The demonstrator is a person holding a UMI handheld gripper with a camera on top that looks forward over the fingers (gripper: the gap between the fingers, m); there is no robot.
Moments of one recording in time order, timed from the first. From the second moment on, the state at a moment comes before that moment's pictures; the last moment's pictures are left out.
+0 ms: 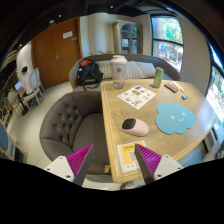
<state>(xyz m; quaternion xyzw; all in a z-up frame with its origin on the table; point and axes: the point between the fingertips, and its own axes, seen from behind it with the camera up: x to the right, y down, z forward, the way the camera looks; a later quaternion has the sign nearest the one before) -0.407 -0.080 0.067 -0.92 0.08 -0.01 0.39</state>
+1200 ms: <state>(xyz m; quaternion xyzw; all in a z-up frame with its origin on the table) -0.300 0.069 -0.014 -0.89 -0.08 0.06 0.45</state>
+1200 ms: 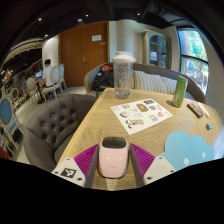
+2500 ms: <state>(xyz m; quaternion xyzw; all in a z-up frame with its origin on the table) -0.044 0.019 -0.008 -0.92 -0.01 0.03 0.38</state>
